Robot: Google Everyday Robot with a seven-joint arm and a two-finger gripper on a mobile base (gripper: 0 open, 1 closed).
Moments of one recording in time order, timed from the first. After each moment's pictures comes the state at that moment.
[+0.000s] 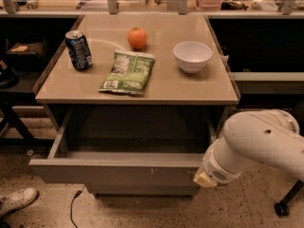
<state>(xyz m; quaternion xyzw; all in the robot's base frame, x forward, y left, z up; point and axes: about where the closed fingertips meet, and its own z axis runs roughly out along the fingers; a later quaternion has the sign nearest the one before) 0.398 -0.148 0.664 -0.52 0.84 0.07 0.11</state>
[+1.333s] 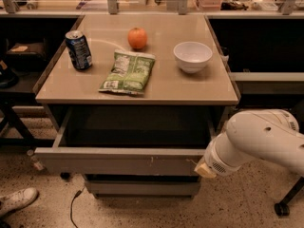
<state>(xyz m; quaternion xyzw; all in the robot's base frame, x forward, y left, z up) 0.429 -0.155 0.655 -0.48 0.86 0.06 0.15</state>
